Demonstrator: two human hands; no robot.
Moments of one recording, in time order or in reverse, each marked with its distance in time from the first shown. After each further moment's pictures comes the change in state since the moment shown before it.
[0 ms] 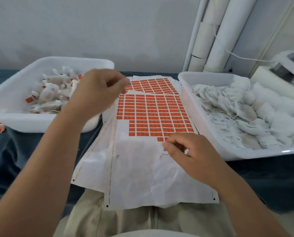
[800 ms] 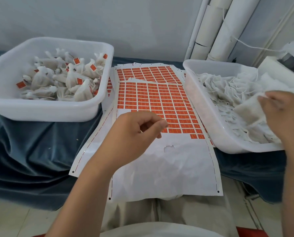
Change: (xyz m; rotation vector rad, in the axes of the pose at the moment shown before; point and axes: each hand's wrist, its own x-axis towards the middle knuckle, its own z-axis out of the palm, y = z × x) left_hand -0.095 0.018 0.059 -0.349 -0.303 -0.046; right_hand -0.007 0.129 -0.135 -0.533 0.595 0.524
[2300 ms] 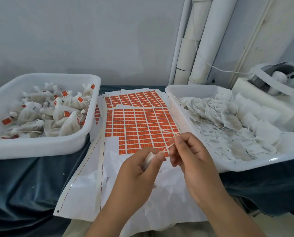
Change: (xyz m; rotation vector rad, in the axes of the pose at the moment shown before) left_hand -0.012 0.017 0.045 -0.262 0.085 -0.076; right_hand -0.126 -0.156 0.028 1.209 -0.453 0.094
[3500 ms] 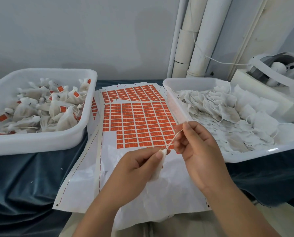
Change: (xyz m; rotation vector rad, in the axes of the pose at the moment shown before) left_hand 0.004 -0.009 -0.008 -0.046 -0.259 -0.055; right_hand 0.009 -0.003 -0.015 0.276 0.047 0.053
